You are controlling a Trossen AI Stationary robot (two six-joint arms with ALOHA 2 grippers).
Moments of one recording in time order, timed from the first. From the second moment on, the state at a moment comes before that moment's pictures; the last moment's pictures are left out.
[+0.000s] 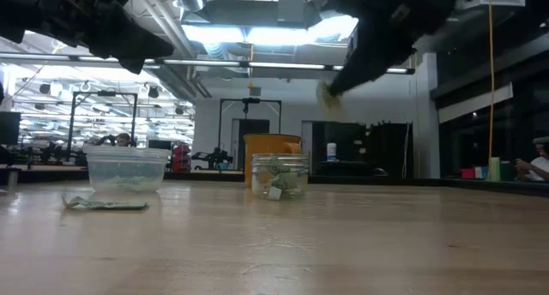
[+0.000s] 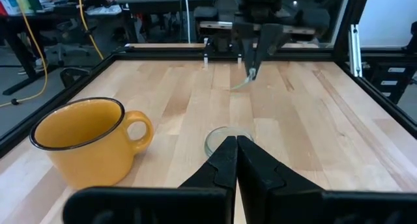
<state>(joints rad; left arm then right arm) -0.17 0.69 0.27 0.21 -0.24 -0.07 0.23 1.51 0.95 -0.24 0.22 0.18</state>
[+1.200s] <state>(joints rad) -0.17 0.69 0.27 0.21 -0.25 0.14 0.08 1.76 1.09 -0.09 0.00 0.18</state>
